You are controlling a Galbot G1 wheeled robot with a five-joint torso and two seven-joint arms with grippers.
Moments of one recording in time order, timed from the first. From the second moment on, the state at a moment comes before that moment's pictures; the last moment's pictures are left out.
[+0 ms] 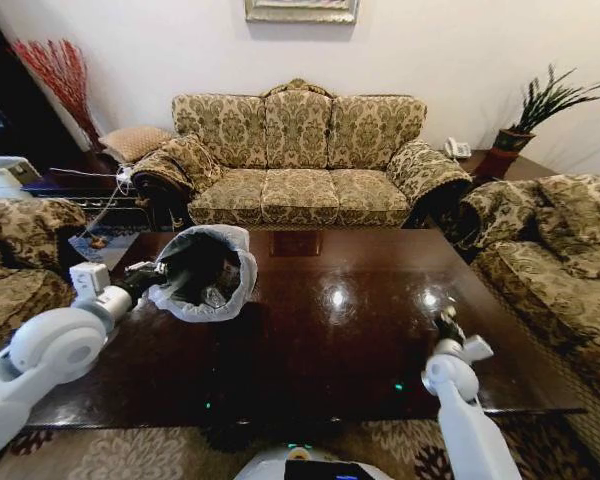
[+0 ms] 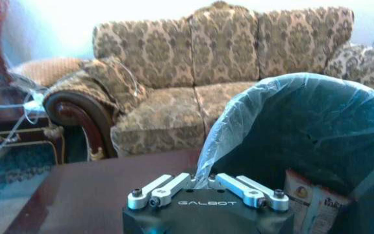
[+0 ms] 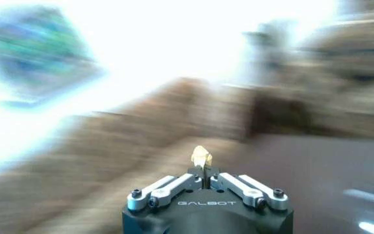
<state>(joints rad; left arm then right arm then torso) 1.73 -0.35 -1.10 -2.26 -1.33 0.38 -0.44 -1.22 1.33 0.56 1.97 0.71 -0.02 0.29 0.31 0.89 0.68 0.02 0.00</state>
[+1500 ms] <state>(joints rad) 1.82 -0.34 -1.35 -2.12 -1.59 0.44 -0.67 -1.12 1.28 0.11 2.20 0.41 0.07 0.02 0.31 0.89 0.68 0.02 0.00</state>
